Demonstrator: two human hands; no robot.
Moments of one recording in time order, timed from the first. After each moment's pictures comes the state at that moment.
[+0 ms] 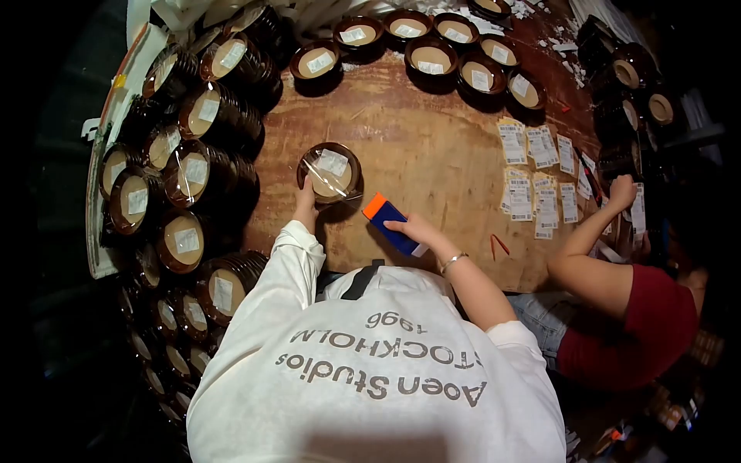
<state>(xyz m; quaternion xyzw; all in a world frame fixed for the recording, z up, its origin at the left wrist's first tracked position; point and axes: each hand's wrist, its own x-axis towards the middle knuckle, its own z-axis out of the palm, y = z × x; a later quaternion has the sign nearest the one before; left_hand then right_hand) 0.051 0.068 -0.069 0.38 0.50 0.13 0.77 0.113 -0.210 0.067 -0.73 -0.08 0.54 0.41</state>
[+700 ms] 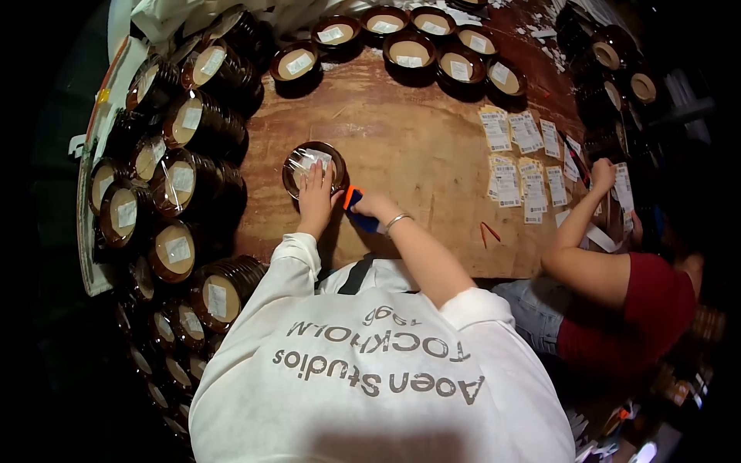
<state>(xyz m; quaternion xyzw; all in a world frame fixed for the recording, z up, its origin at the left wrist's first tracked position) 0.043 0.004 0.015 0.99 0.10 0.11 0.05 0.126 -0.138 0.062 -0.81 -0.11 0.51 0.25</state>
